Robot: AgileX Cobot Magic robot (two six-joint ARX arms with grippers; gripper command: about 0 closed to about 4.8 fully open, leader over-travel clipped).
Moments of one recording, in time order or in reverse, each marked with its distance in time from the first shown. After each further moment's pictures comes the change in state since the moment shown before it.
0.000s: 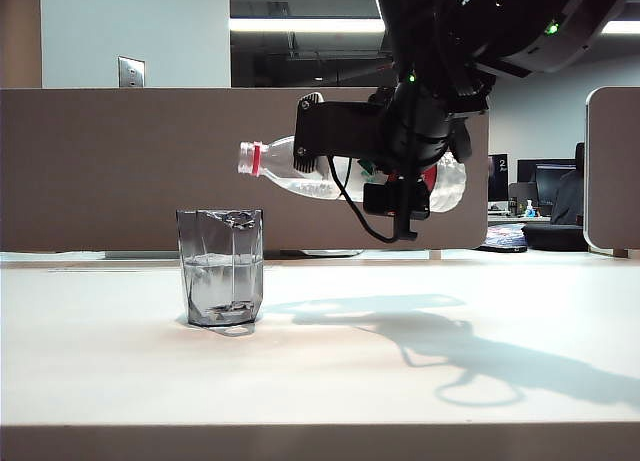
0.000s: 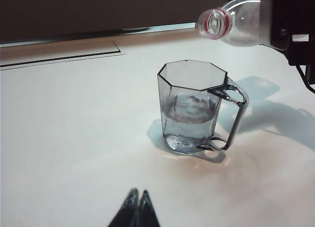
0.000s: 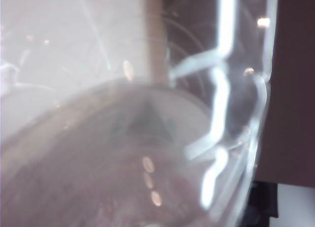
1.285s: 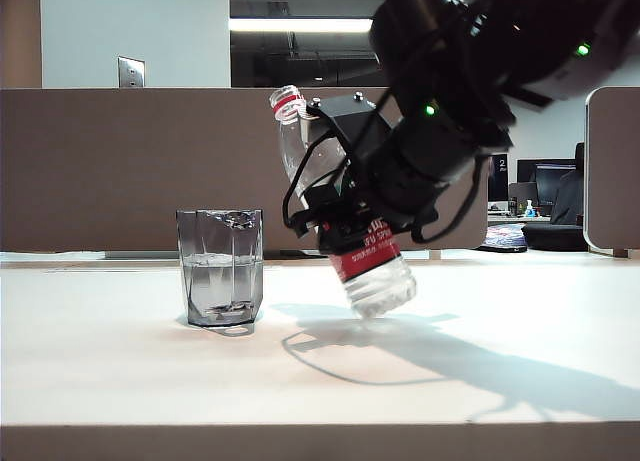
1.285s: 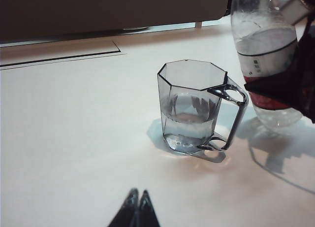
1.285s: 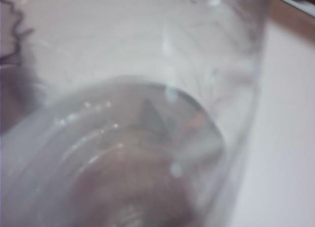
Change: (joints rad) left arm 0.000 0.001 0.000 0.000 0.000 0.000; right arm 0.049 -0.002 -0.131 -0.008 -0.258 1.118
